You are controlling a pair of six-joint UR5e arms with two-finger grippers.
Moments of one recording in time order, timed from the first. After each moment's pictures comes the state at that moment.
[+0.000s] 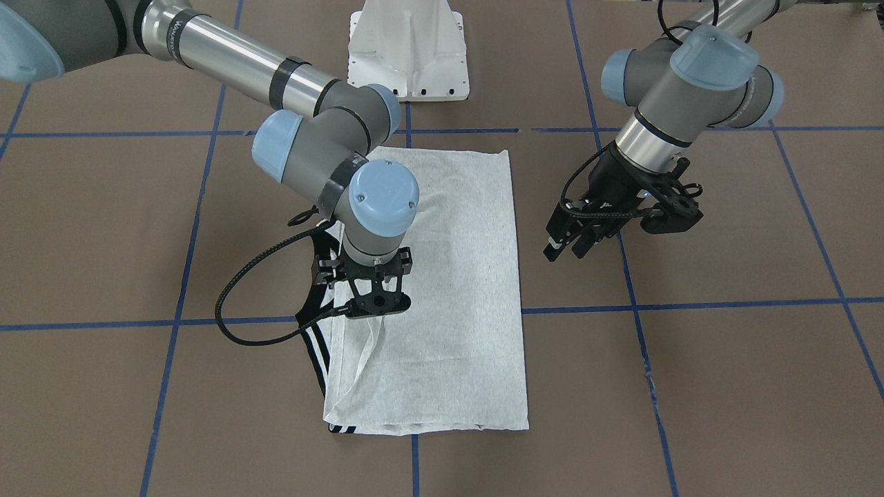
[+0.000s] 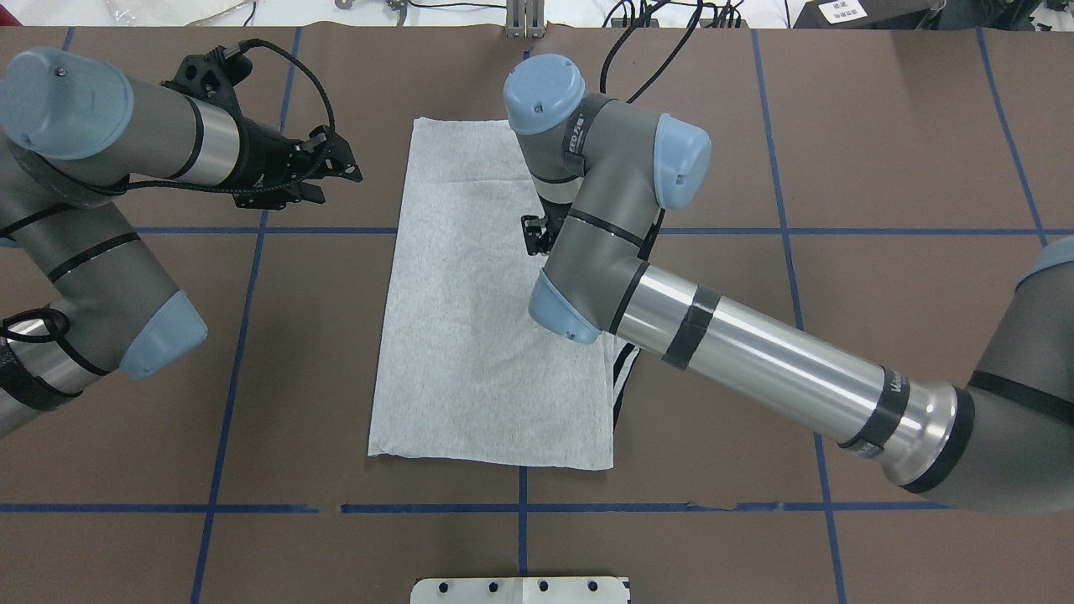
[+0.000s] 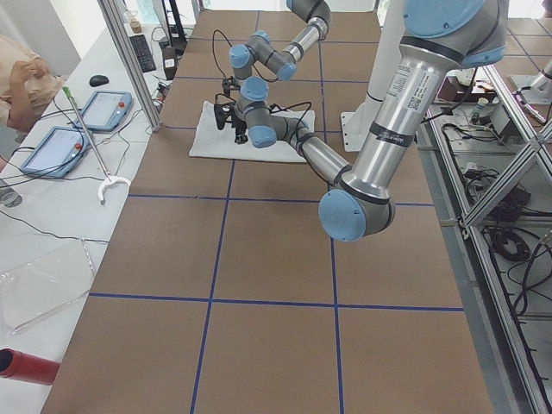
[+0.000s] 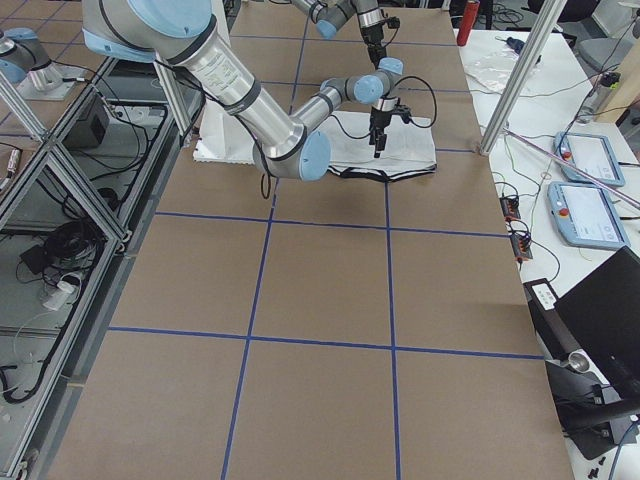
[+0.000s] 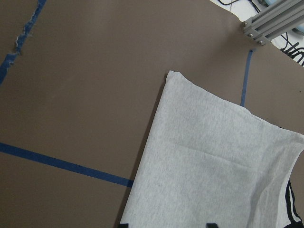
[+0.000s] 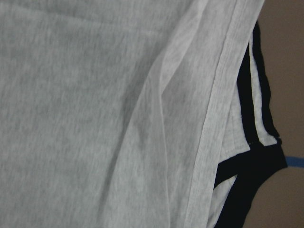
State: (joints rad) left arm -0.83 -1.99 -1.72 -2.16 -1.98 -1.52; right arm 0.67 -0.55 1.11 -1.69 1.95 0.83
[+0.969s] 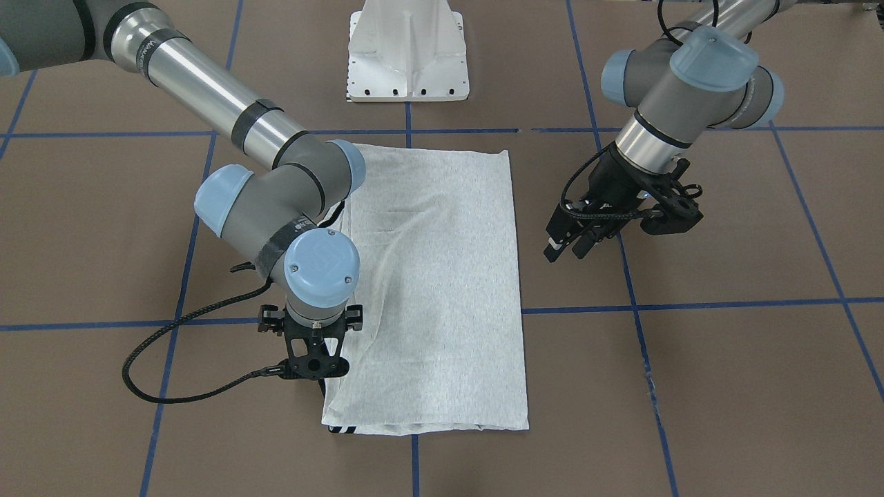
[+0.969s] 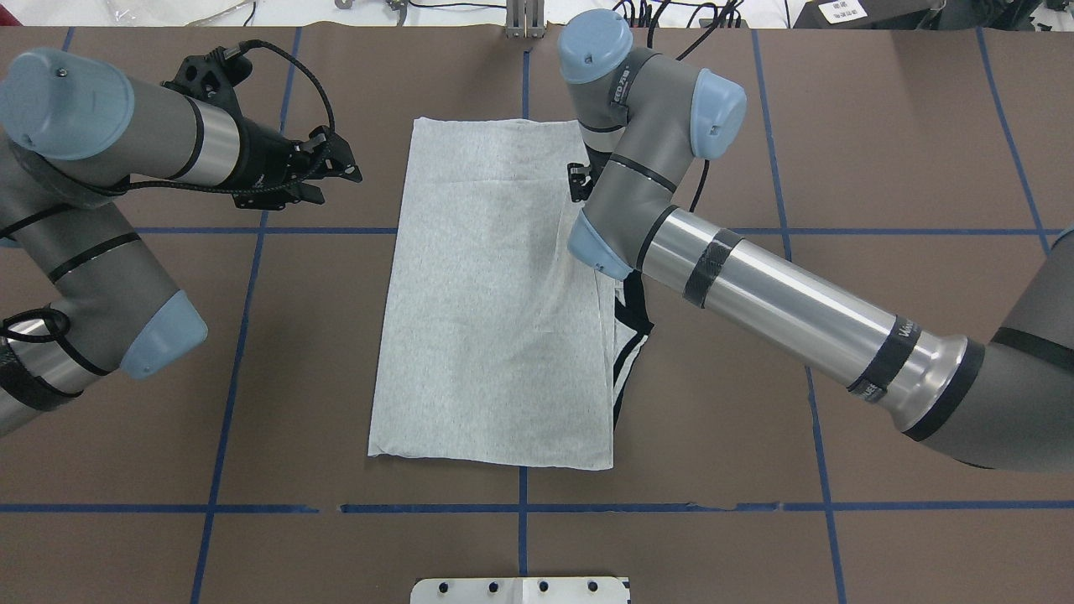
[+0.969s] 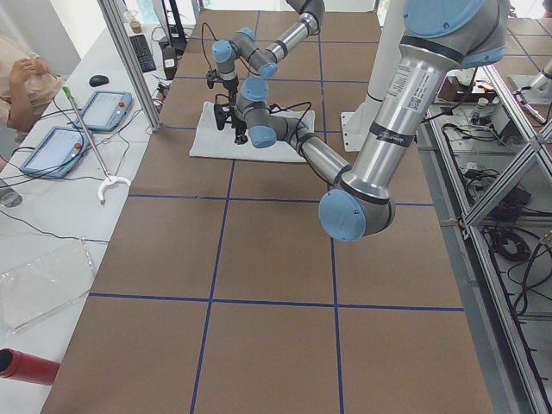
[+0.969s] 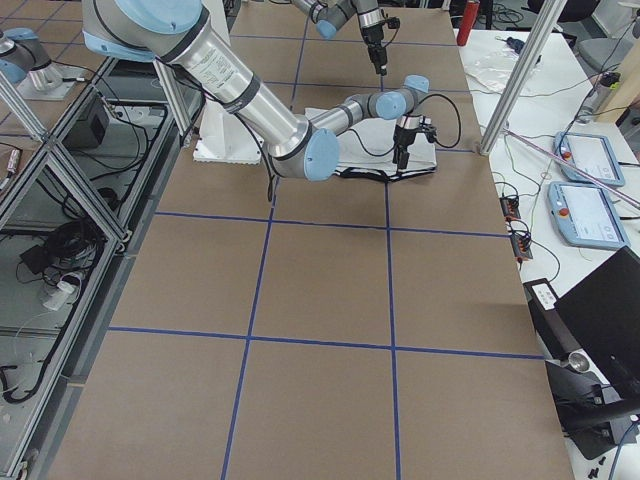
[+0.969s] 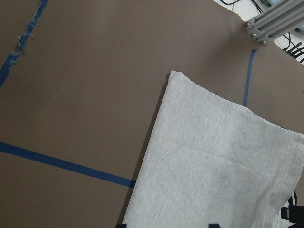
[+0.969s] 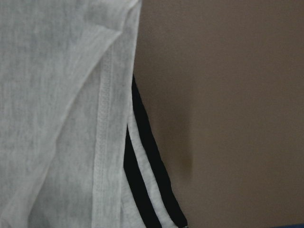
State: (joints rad) left arm -0.83 -2.00 -1.72 -2.16 -1.98 -1.52; right arm 0.77 -0.57 1.02 -1.66 1.97 0.84
